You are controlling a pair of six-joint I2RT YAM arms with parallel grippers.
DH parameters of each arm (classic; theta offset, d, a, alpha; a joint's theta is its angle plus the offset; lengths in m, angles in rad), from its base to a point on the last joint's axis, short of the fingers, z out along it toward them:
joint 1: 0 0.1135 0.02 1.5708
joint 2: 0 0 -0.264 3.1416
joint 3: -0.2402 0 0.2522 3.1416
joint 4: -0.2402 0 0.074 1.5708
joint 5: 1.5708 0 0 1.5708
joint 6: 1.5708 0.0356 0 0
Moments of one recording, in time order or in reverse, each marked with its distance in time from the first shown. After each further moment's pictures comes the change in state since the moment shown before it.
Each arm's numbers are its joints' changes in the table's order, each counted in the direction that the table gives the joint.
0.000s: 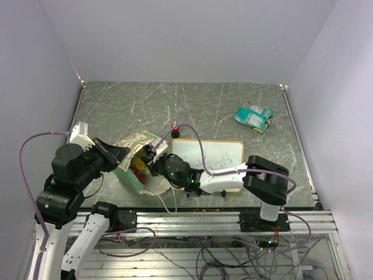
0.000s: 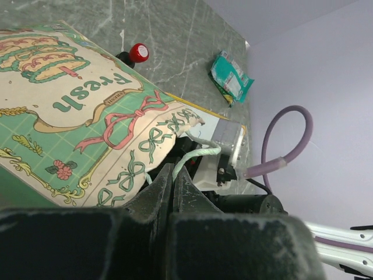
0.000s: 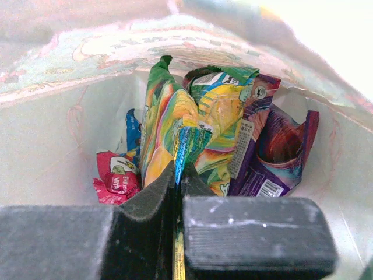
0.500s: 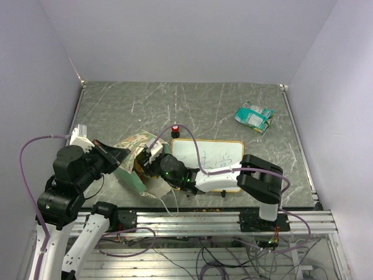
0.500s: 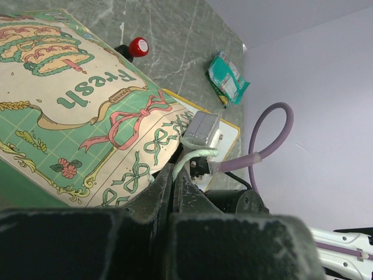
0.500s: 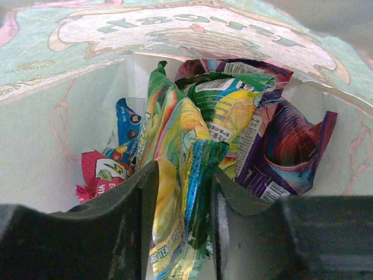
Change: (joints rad) left arm 0.000 0.017 0.023 -0.010 -0.009 -0.071; right arm -0.001 -0.049 -0.049 -0.063 -0.026 -0.023
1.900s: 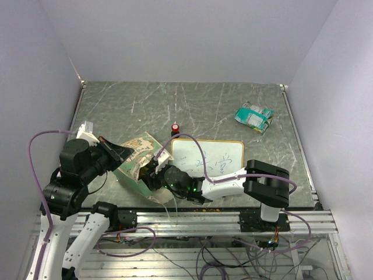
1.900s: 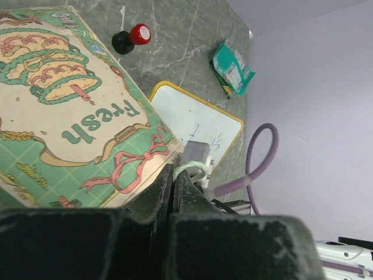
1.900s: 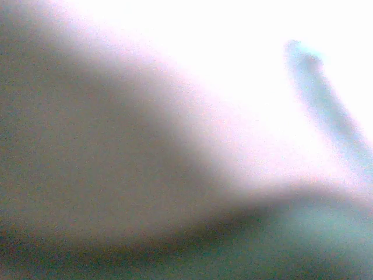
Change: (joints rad) left arm -0.001 -0.059 0.014 0.014 0.036 -0.006; right arm 0.073 0.073 0.135 -0.028 0.031 0.208
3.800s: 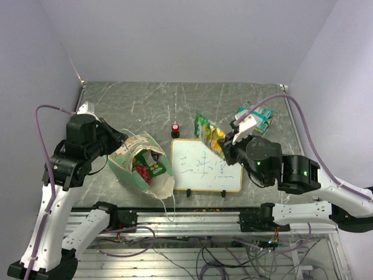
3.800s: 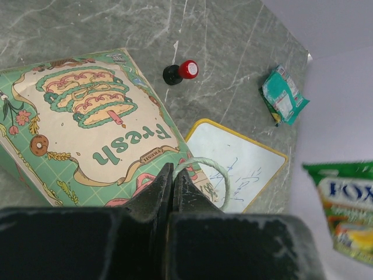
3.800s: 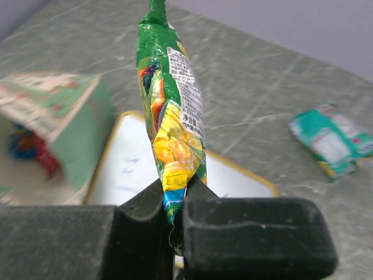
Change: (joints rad) left arm 0.000 -0.251 -0.200 -0.076 -0.180 0.121; right arm -0.082 0.849 -0.431 -1.400 0.381 -0.115
